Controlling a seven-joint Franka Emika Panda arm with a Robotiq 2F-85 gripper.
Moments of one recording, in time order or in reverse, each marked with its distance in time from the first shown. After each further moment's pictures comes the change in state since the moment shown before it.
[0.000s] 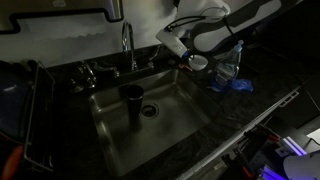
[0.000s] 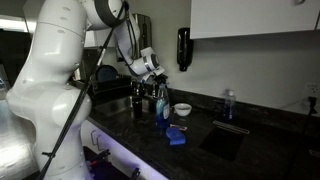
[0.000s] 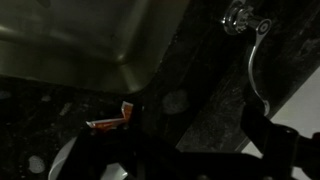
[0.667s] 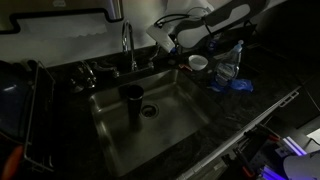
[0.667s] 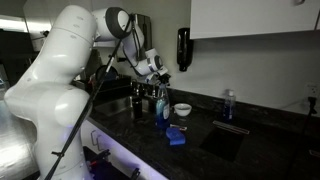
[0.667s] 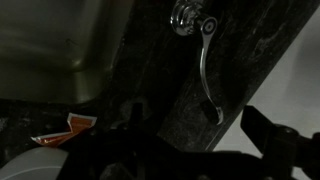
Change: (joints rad) arm 0.038 0.162 -0.040 0.227 0.092 -0.001 -0.059
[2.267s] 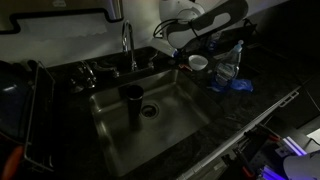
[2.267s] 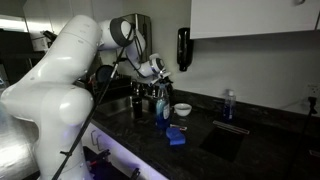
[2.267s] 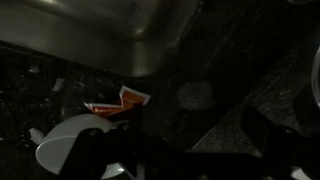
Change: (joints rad) arm 0.069 0.126 -0.092 0.175 0.025 -0.370 -0.094
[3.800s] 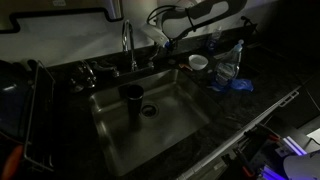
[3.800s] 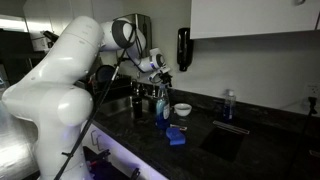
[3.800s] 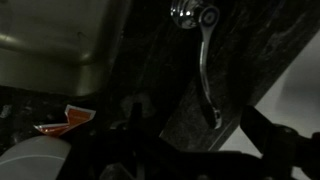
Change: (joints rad) arm -0.027 0.014 0.048 0.096 0.097 0.107 -0.014
